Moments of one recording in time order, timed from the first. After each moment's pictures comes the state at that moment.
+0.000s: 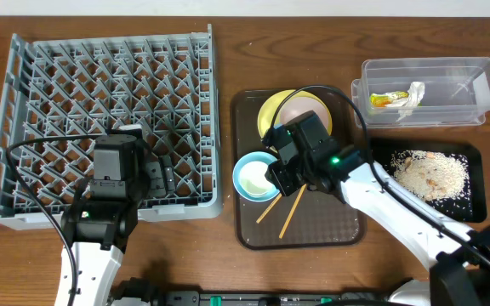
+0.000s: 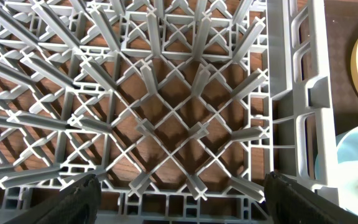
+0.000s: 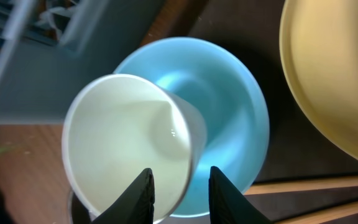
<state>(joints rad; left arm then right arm) -0.07 0.96 0.81 -0.78 -0.06 -0.20 0.60 1.57 0.99 -0.51 -0.31 0.09</state>
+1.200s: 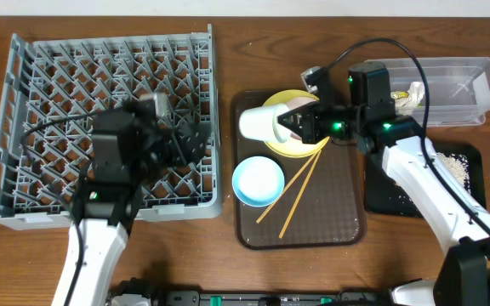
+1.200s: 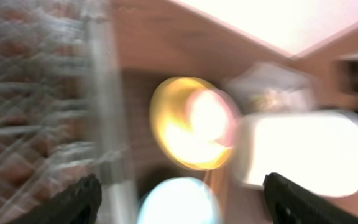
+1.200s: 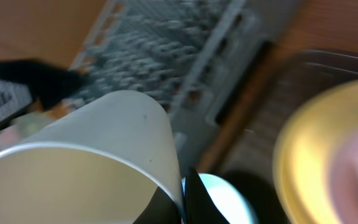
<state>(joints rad) -0.07 1.10 0.81 -0.30 0.59 -0.49 0.29 1.58 1.11 -0.27 -0.88 0.21</state>
